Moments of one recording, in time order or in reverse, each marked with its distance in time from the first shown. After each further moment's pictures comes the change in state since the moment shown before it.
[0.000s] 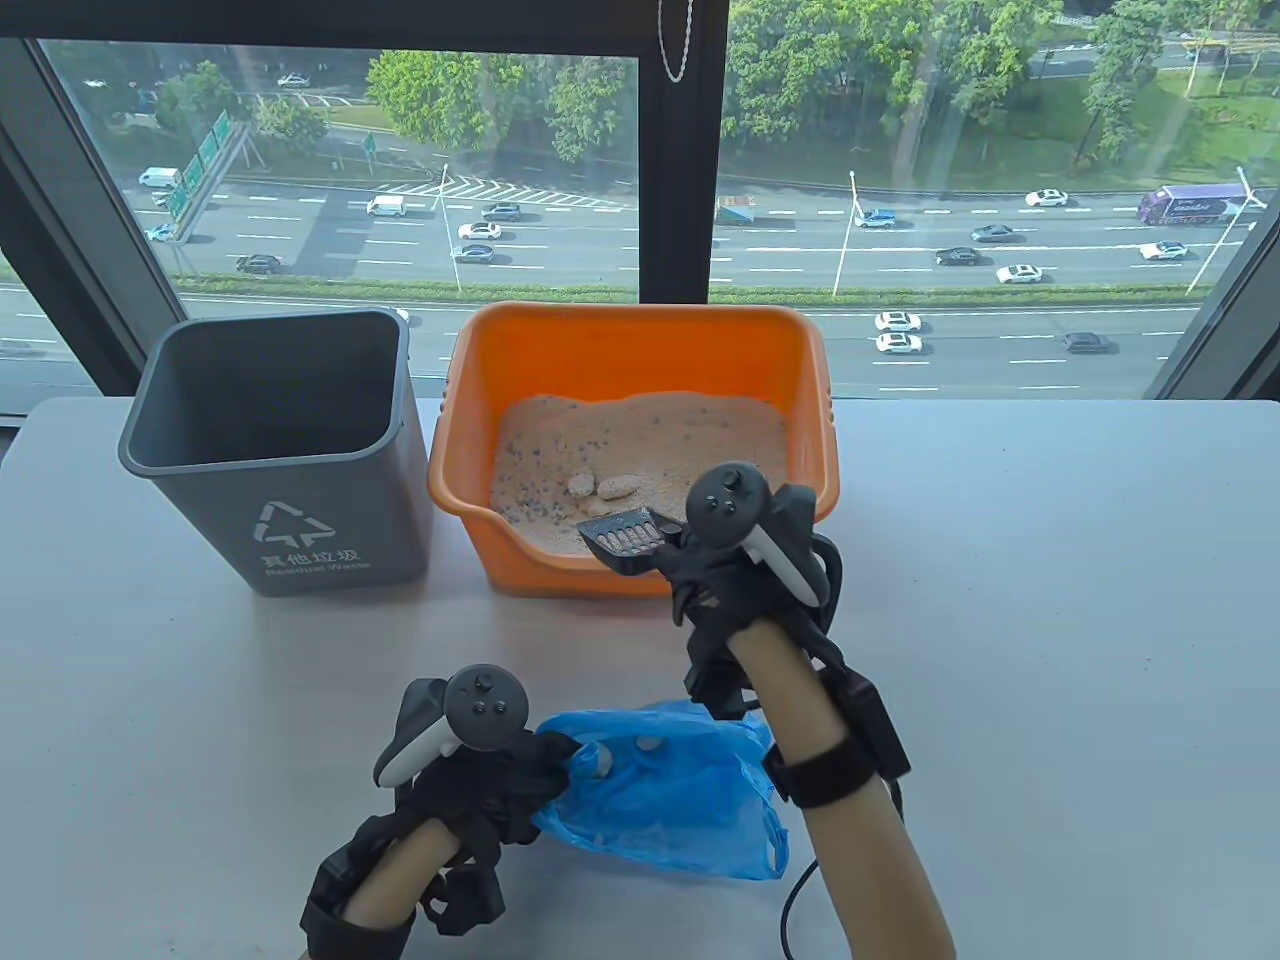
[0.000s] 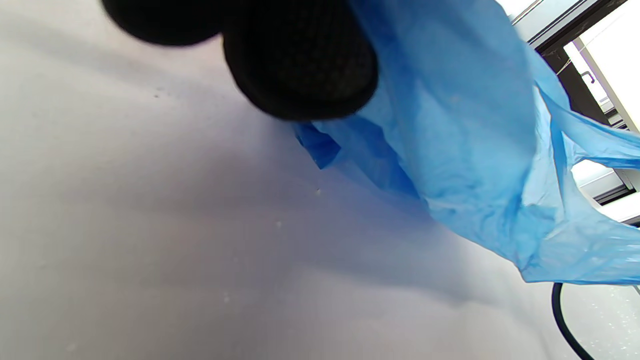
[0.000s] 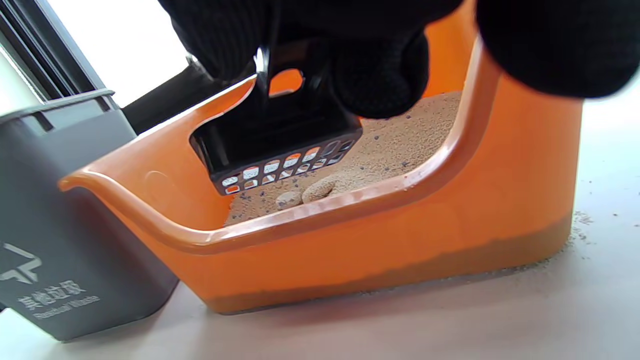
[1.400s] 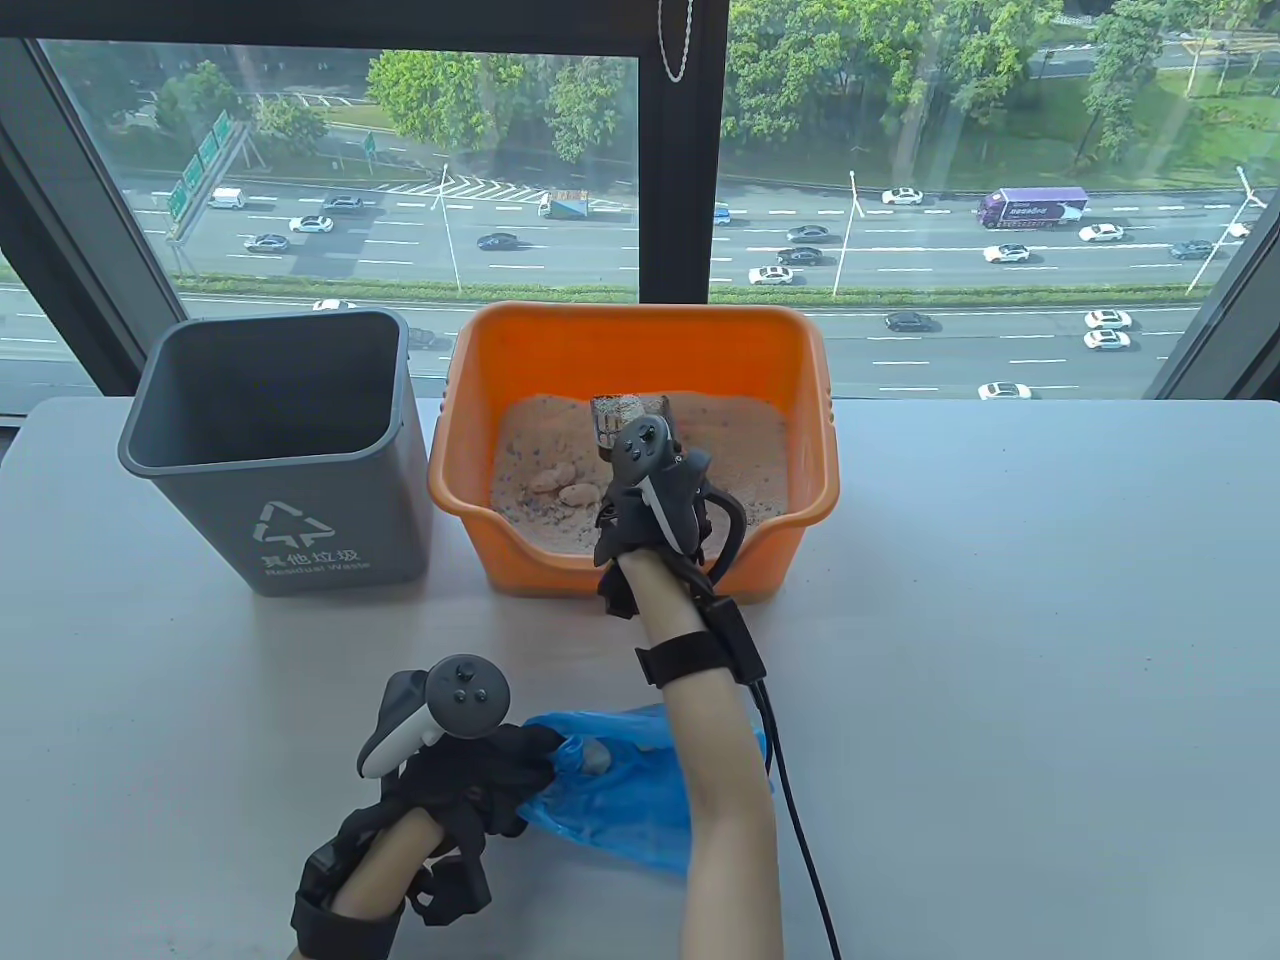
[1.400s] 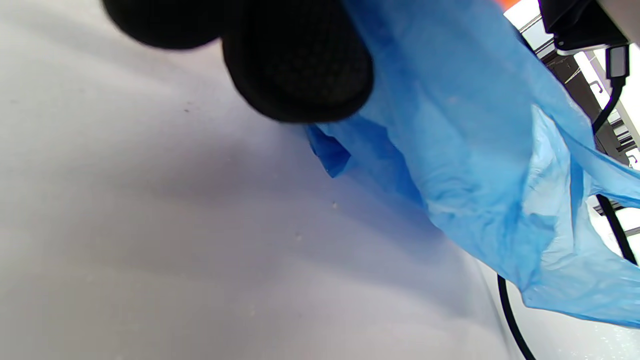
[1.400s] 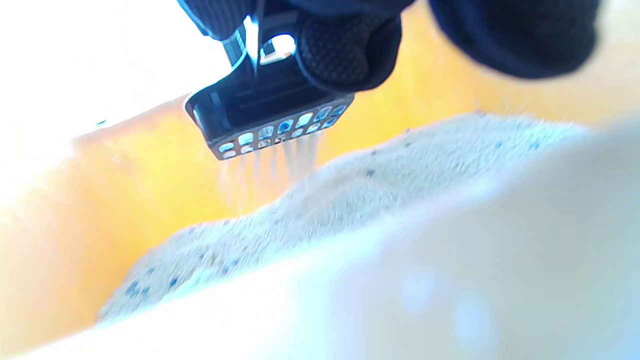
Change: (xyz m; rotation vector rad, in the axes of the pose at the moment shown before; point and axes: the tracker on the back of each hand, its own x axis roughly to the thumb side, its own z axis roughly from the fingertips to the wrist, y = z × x) left_hand -0.011 0.010 0.002 -0.019 0.015 0.043; right_hand 0.025 0.055 -0.091 -0.406 0.257 -0.040
